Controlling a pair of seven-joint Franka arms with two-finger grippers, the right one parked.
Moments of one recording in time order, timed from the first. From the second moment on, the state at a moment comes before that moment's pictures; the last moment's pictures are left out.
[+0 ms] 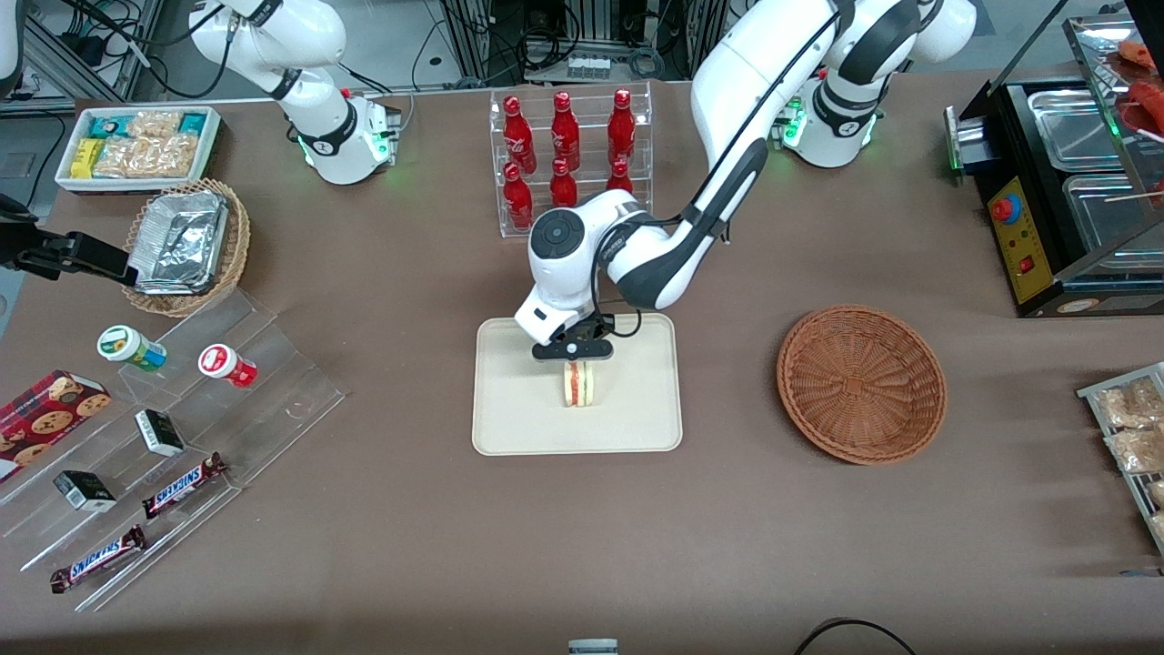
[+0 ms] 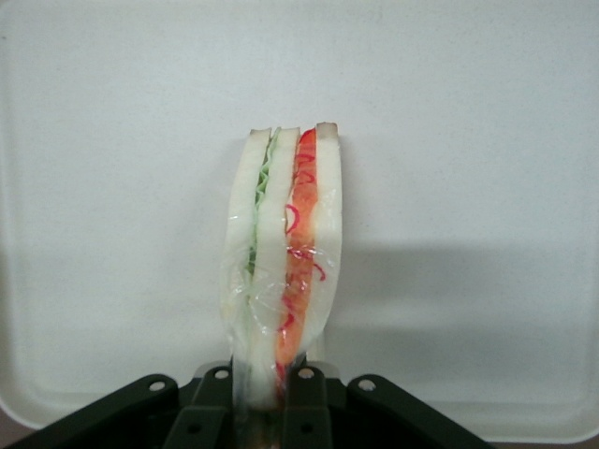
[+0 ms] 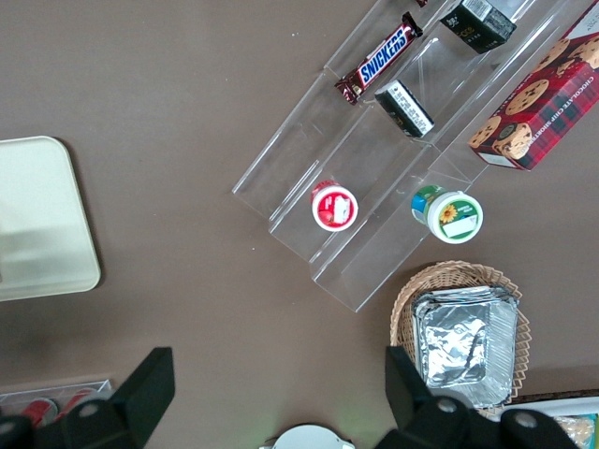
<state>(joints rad) -0.71 0.78 -0.19 -1.44 0.22 2.21 -1.00</state>
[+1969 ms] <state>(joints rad) -0.11 0.05 -0.16 -1.59 0.07 1.50 -0.29</state>
